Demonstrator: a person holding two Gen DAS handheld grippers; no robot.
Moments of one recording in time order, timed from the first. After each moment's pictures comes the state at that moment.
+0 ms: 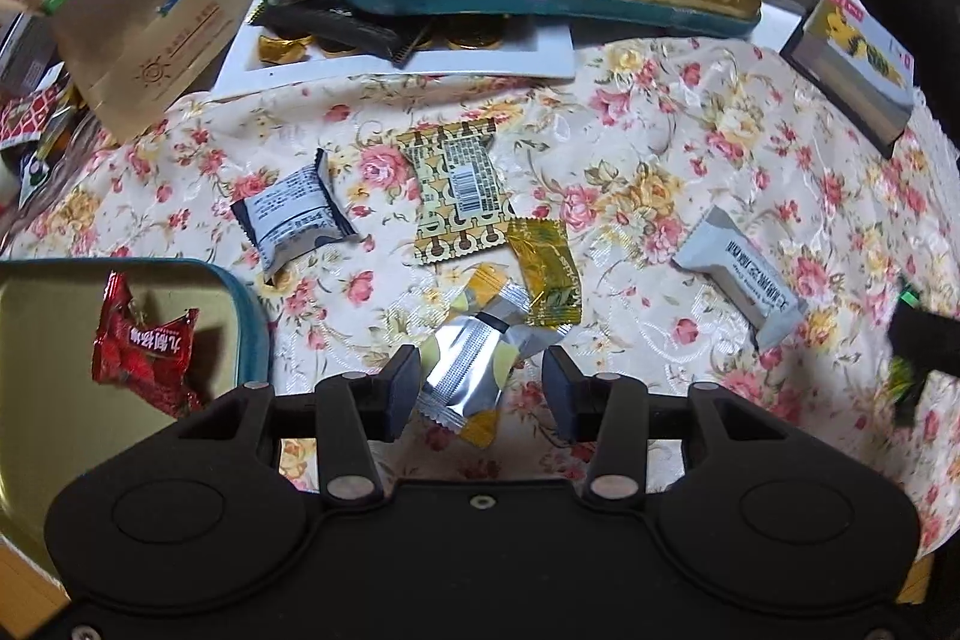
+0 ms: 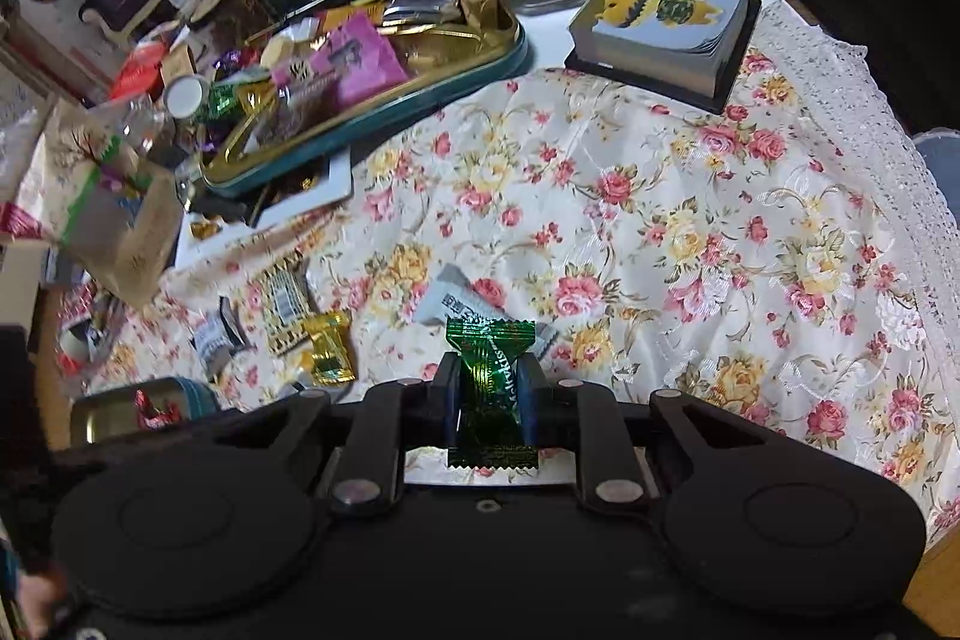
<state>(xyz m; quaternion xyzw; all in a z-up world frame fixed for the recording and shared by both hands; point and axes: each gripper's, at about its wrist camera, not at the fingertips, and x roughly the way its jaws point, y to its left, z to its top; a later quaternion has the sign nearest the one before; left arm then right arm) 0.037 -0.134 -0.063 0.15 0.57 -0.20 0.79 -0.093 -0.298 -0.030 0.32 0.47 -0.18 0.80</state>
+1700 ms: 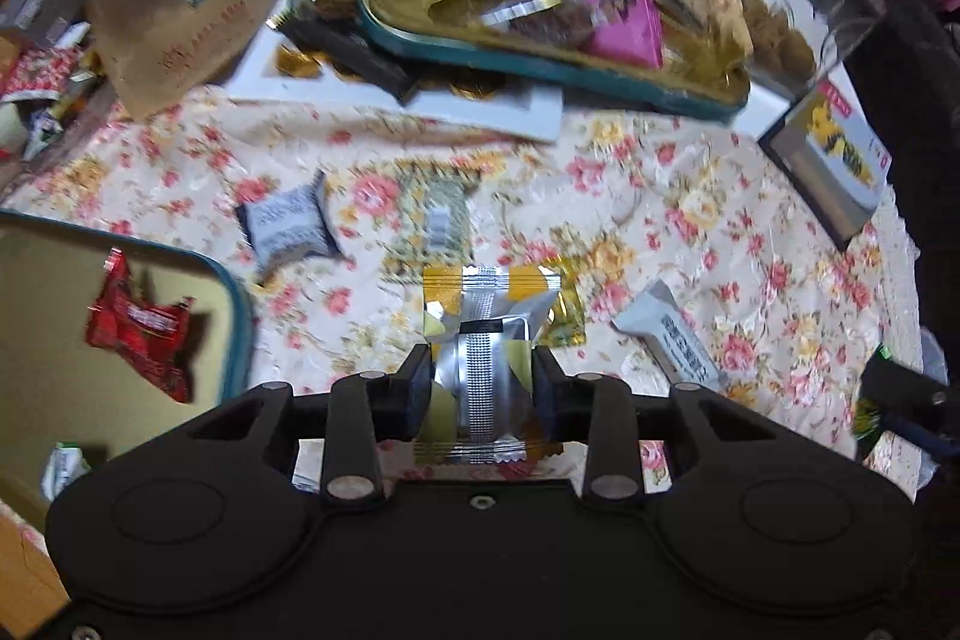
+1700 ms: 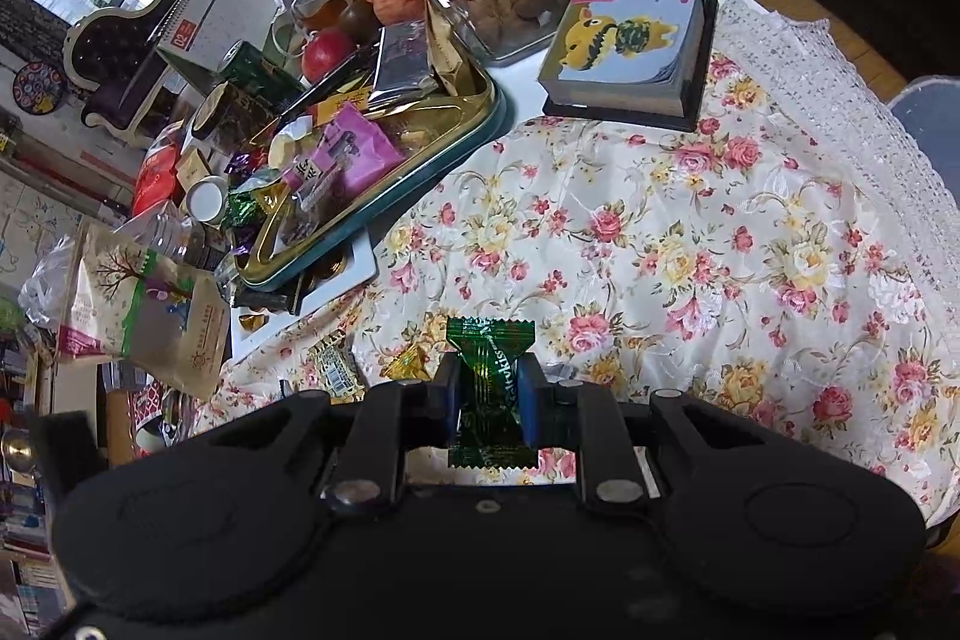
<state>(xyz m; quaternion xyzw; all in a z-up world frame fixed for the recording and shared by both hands) 0.047 -0.122 -0.016 0.05 0.58 -0.17 0.80 -0.109 -0.331 -0.006 0.41 0.43 -0.20 0.78</state>
